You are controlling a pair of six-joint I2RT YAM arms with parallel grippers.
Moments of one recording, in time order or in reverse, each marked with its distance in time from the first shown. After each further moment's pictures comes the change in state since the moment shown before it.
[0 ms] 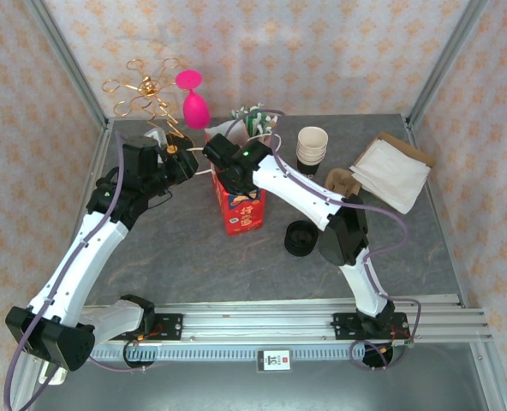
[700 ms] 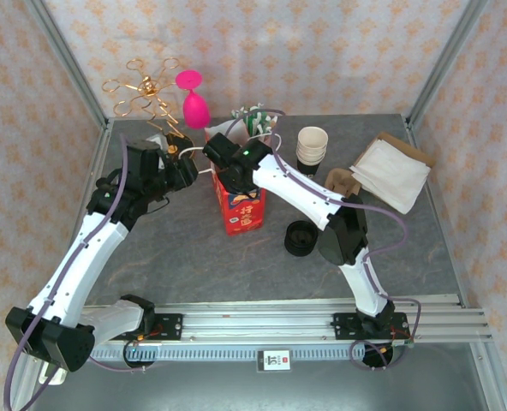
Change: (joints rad) left arm 0.000 -0.010 -0.007 -0.096 -0.039 0.082; right arm -0.003 0.005 0.015 -0.008 0.002 0.000
